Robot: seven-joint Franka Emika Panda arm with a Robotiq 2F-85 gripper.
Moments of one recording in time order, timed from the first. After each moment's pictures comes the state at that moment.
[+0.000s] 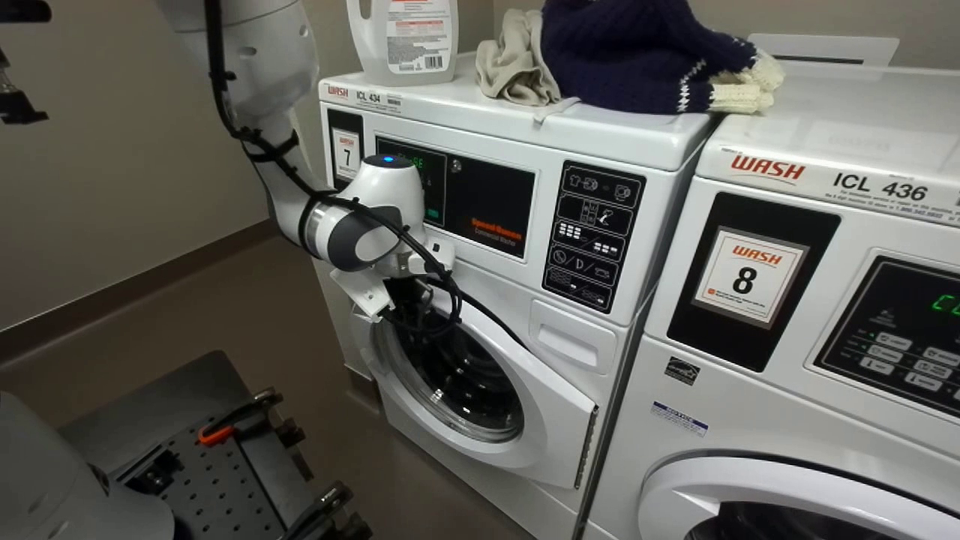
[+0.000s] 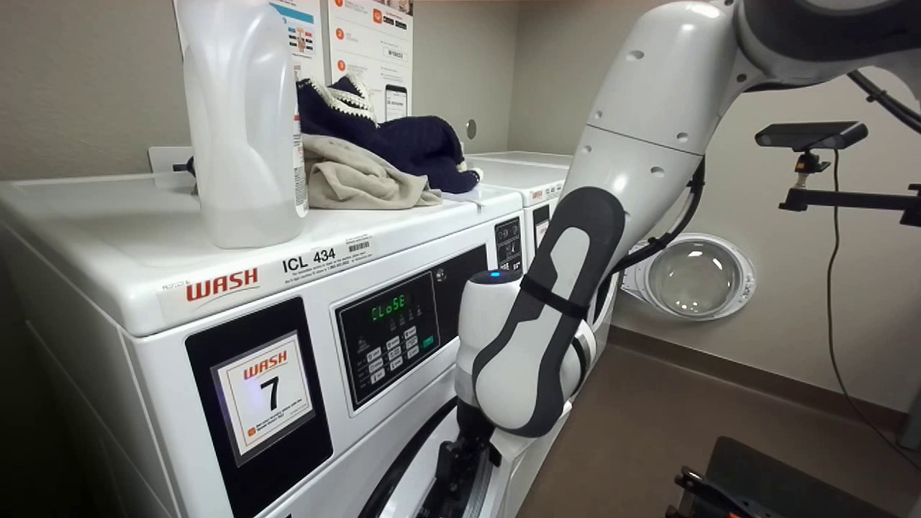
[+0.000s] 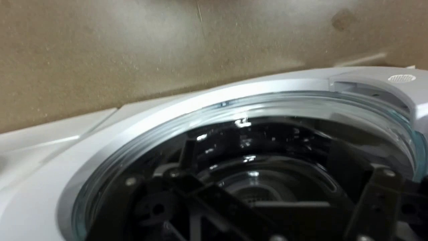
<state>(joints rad) 0.12 0.49 0.02 -2.44 0.04 2.95 0.15</state>
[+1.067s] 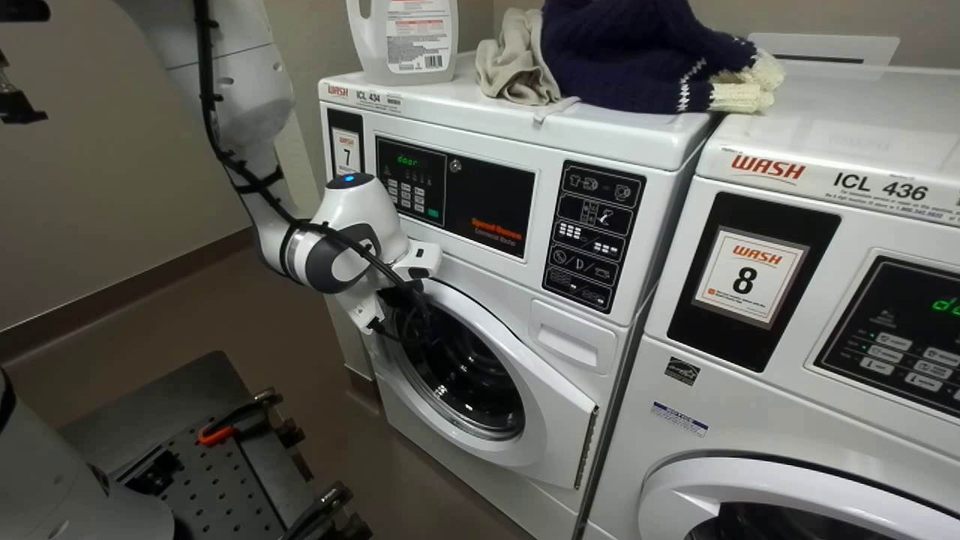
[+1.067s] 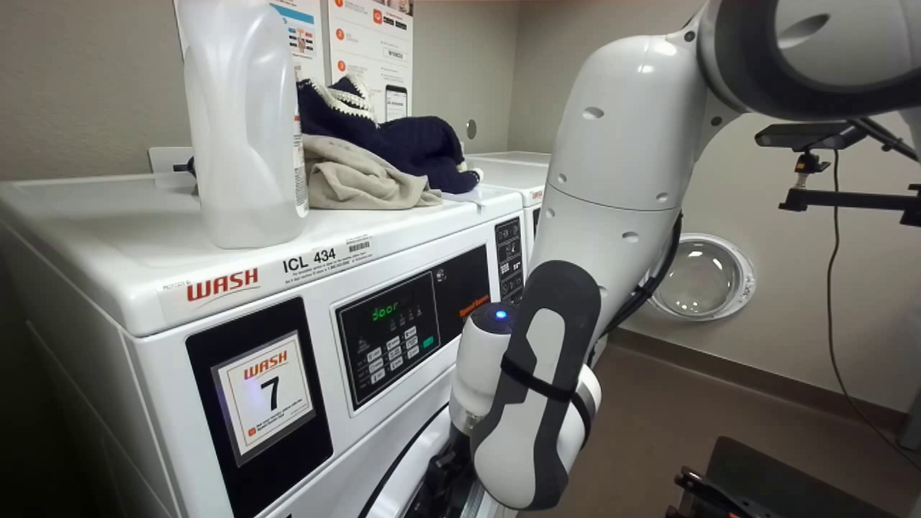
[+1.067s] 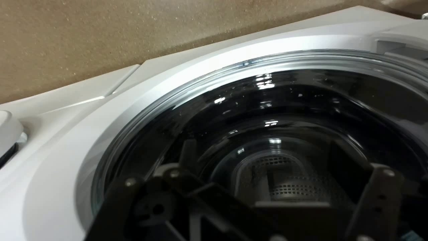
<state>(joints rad) 0.51 0.60 -0.27 -2.46 0.19 3.21 0.24</state>
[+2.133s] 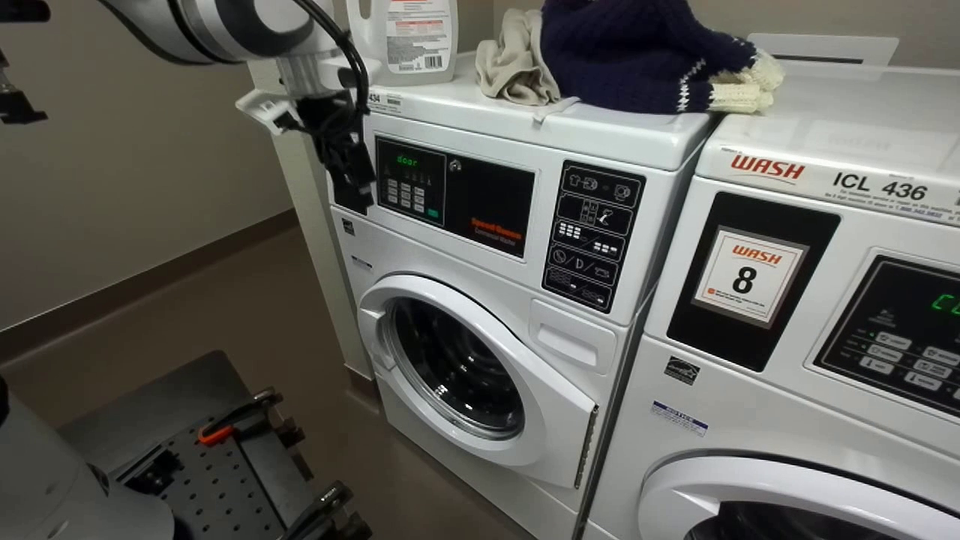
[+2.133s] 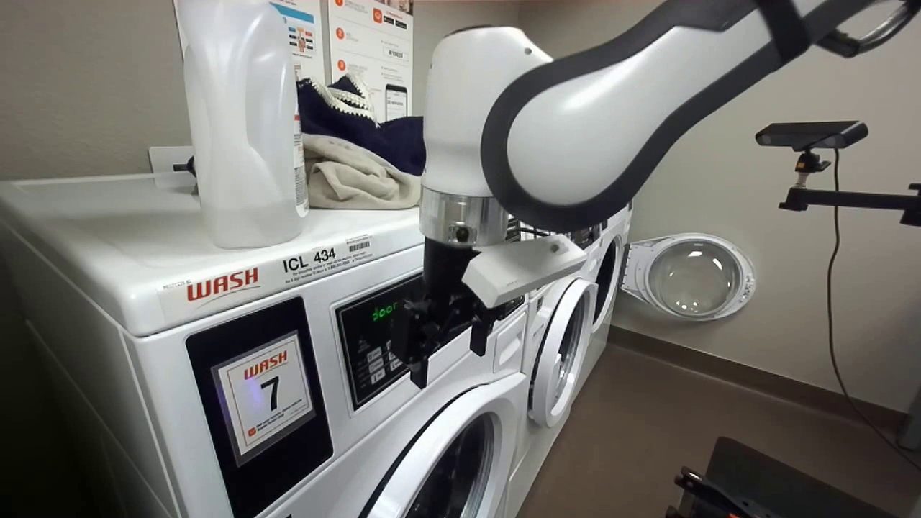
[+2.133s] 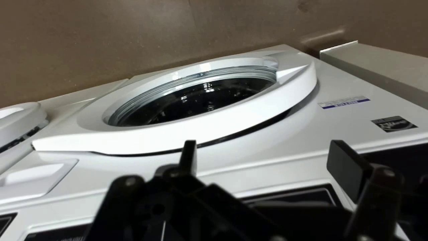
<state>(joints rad) 0.36 -0.16 -0.02 -2.44 -0.07 2.36 0.47</state>
